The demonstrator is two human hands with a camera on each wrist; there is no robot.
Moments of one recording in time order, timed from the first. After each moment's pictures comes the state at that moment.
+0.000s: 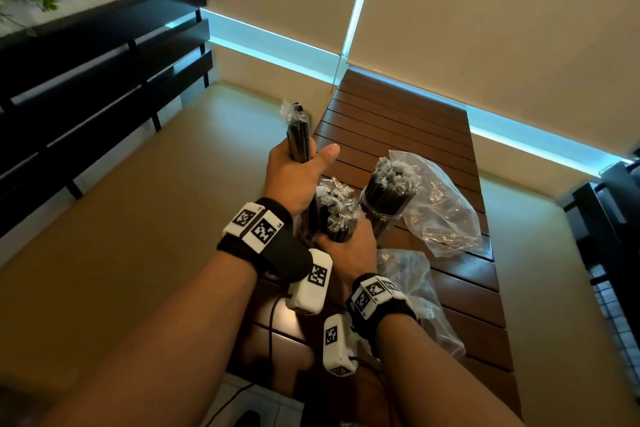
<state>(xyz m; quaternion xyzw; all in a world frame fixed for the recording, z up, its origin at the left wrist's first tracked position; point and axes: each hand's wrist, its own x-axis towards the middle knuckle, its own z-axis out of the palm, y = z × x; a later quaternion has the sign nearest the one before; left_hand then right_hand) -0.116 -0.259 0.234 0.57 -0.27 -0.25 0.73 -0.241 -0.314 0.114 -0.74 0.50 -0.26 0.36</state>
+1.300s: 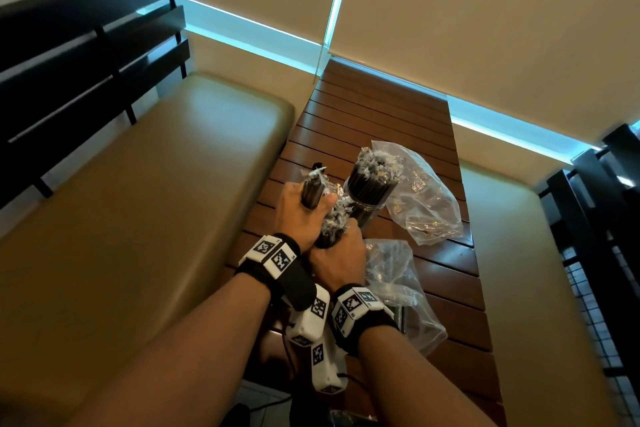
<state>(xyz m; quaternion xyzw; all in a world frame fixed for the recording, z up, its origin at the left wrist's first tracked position) -0.154 -0.271 0.153 0.69 -0.35 -0.25 0.58 -0.254 -0.289 0.111 -0.71 0.55 -0.29 0.32</state>
